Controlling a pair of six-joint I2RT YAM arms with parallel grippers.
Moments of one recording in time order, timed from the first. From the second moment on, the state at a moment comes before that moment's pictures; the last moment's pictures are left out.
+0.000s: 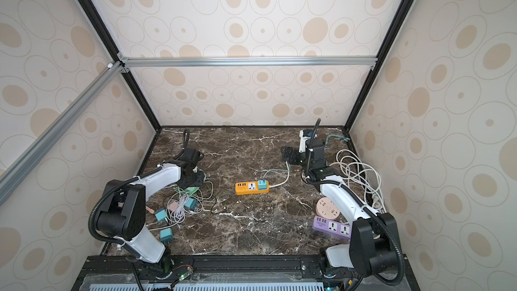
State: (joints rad) left arm -0.21 1.67 1.02 -0.61 -0.19 -0.27; right arm 0.22 1.34 0.90 -0.01 -0.12 0.33
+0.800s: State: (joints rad) left arm -0.16 1.64 0.95 -0.58 -0.13 -0.27; right arm 0.22 1.37 0.90 -0.02 -0.15 0.34
